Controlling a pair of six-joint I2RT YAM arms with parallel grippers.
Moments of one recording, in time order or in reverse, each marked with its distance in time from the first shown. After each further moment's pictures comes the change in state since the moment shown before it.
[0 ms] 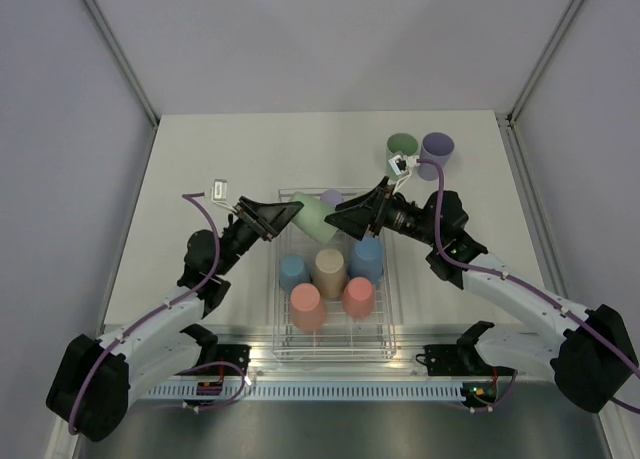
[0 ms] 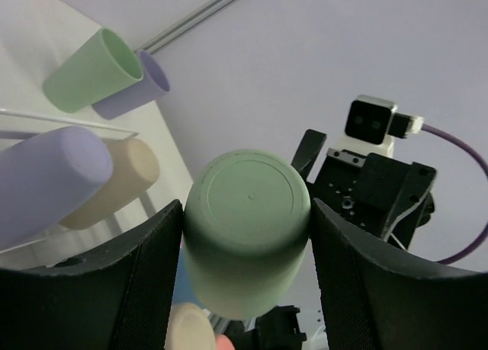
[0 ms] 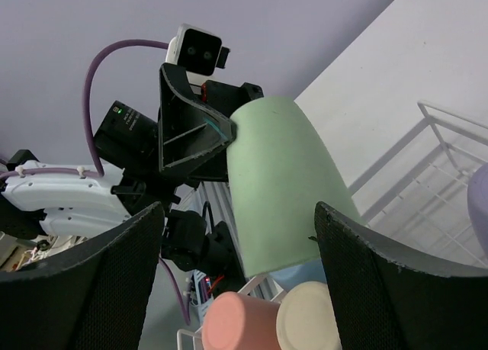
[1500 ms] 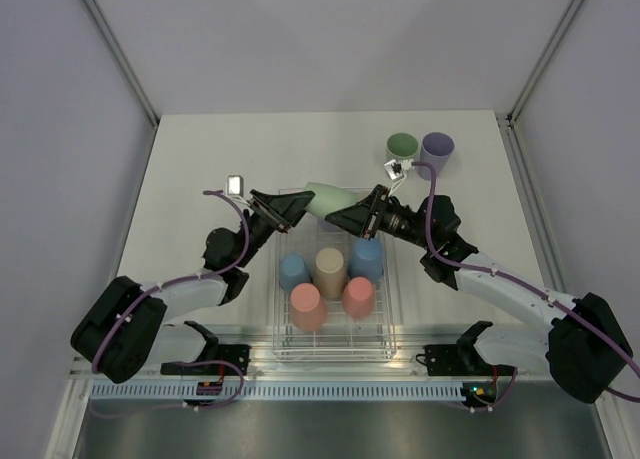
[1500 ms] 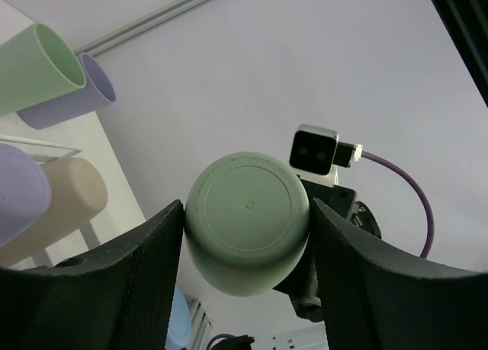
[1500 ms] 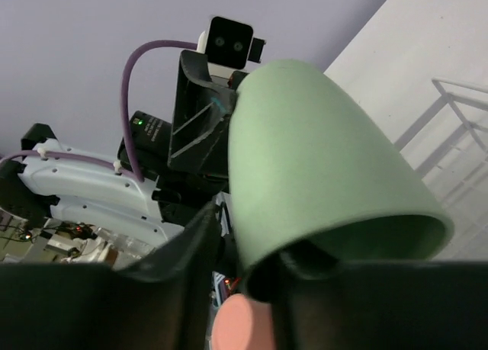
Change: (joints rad) left arm -0.072 0.348 0.011 0.475 -0.069 -0.186; right arm 0.018 0.055 -0.051 0.120 0.000 0.111
